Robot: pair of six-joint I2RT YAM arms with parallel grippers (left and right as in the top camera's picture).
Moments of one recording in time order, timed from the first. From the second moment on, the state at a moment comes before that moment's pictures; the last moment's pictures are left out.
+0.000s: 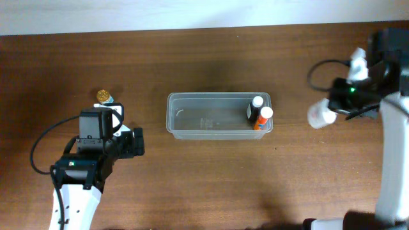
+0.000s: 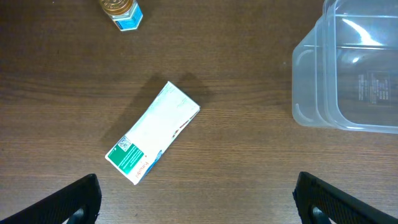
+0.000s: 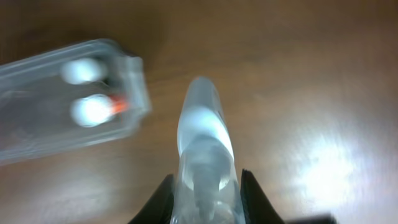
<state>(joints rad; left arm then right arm) -0.06 1.08 0.94 -0.85 -0.07 -0.07 -0.13 1.55 1.86 -1.57 -0.08 0.12</state>
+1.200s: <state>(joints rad) -0.06 1.08 0.94 -0.85 -0.07 -0.07 0.32 1.75 1.54 -1.16 -0.03 0.19</state>
